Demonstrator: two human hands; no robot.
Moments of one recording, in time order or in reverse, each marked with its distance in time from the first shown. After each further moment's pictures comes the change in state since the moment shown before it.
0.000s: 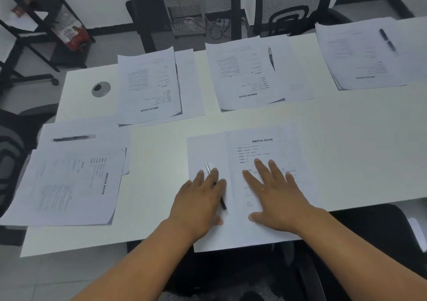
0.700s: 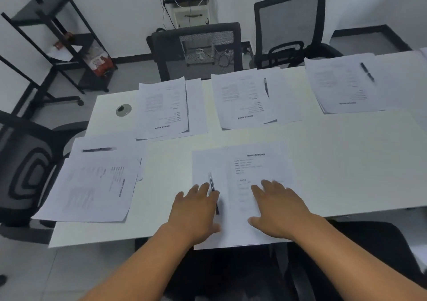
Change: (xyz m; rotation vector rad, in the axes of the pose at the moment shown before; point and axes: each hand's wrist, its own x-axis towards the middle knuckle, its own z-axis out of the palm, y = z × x) left_hand -0.043 0.033 -0.051 0.015 -0.105 -0.190; right_hand -0.065 -0.006 -0.041 -0.026 0.034 0.047
